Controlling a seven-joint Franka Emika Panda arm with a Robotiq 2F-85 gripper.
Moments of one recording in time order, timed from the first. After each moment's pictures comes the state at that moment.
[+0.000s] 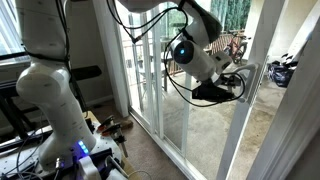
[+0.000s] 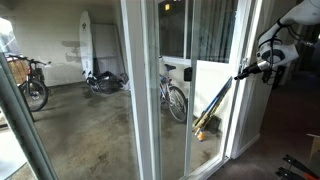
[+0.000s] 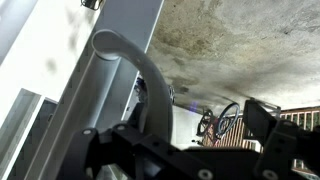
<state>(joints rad) -0.28 0.24 -0.31 -2.13 1.88 2.68 -2.46</state>
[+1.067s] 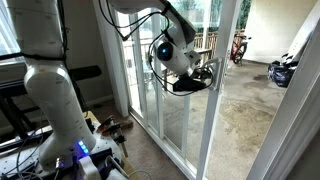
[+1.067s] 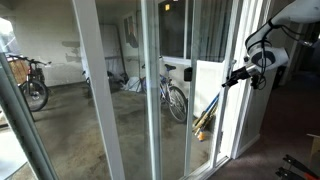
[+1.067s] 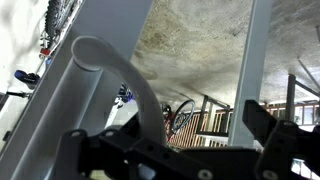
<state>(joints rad) -0.08 0.15 -0.26 -2.27 1.99 2.74 -2.60</state>
